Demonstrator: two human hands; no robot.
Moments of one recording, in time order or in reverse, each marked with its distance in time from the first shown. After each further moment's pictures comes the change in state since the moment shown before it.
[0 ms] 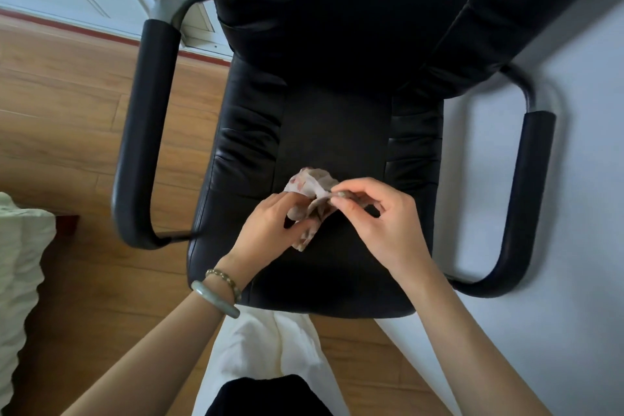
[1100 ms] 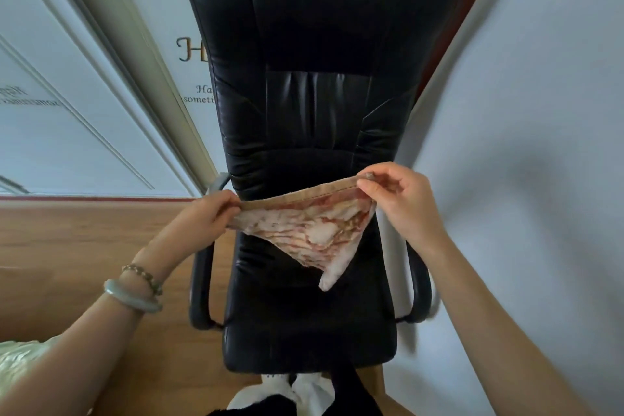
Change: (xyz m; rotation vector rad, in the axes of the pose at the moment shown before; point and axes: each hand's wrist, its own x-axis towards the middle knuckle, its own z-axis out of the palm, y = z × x) left_hand 0.021 0.191 -0.288 0.245 -0.077 0.090; right_hand -0.011 -0.241 -0.171 0.082 0.303 -0.118
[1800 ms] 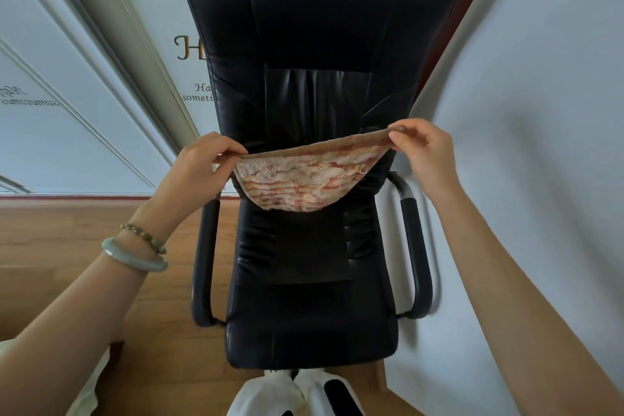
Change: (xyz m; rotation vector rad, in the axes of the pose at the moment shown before) left_hand 0.027 0.043 -0.046 0.025 0.349 0.272; right_hand 0.065 0.028 -0.033 -0.008 0.171 0.054
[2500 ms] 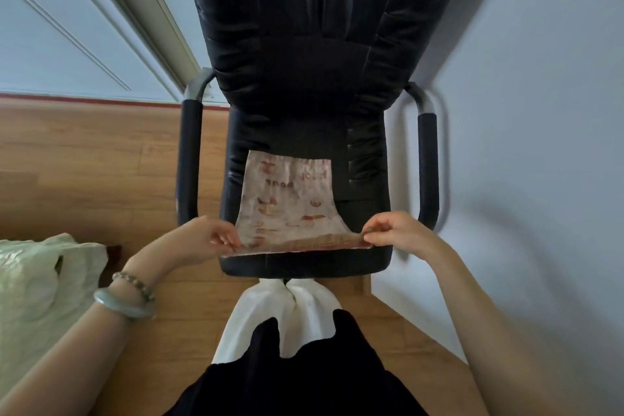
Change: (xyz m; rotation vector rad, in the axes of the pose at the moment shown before) left_hand -0.193 -0.068 0.113 -0.165 -0.970 -0.506; right_hand -0.177 0.161 0.018 -0.327 -0.870 0.683
